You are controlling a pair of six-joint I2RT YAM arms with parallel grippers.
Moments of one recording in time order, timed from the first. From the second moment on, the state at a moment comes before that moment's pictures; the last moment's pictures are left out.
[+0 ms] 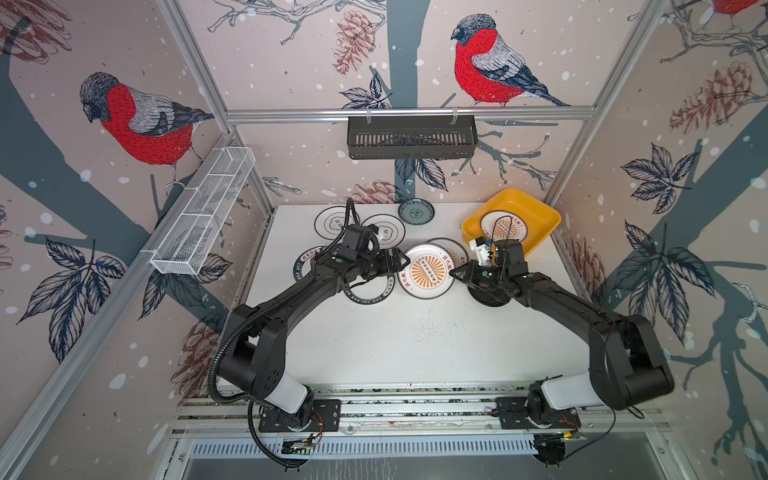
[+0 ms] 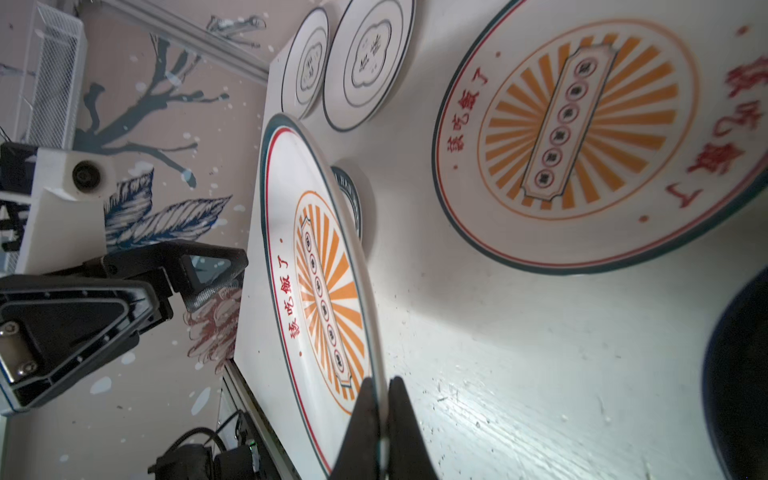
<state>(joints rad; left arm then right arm) -0.45 1.55 1.13 -0.28 0.46 -0.62 0.26 1.42 0.82 -0.07 -0.65 0.63</state>
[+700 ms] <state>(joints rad) -0.60 1.64 1.19 0.11 0.37 -0.73 -0.18 1.35 0.95 -0.19 -0.60 0.68</state>
